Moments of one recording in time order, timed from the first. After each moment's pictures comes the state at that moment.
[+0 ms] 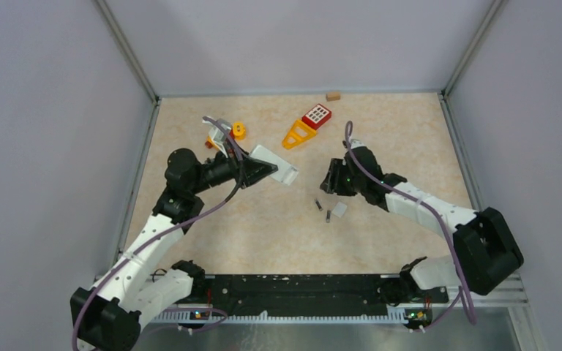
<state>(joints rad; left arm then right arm) -0.39 0.92 0.75 0.25 0.75 -0.60 0.56 1.30 0.74 -0.16 -0.05 0.63</state>
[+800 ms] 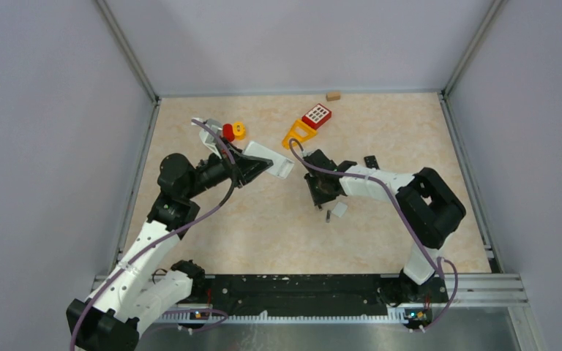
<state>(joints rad) -0.39 0.85 0.75 0.26 0.68 -0.58 0.75 1.76 1.08 -0.43 0.14 0.37</state>
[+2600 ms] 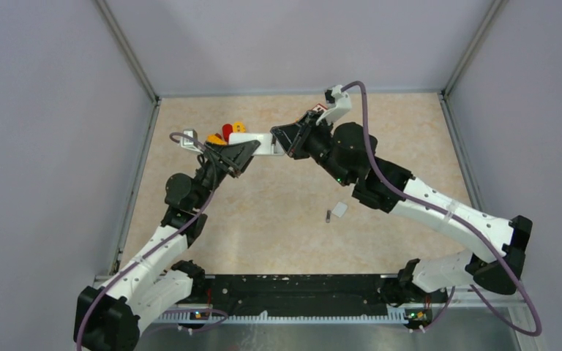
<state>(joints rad) -0.39 0.88 0.51 0.69 0.27 -1.41 1.03 1.28 1.35 -0.05 0.32 0.66</state>
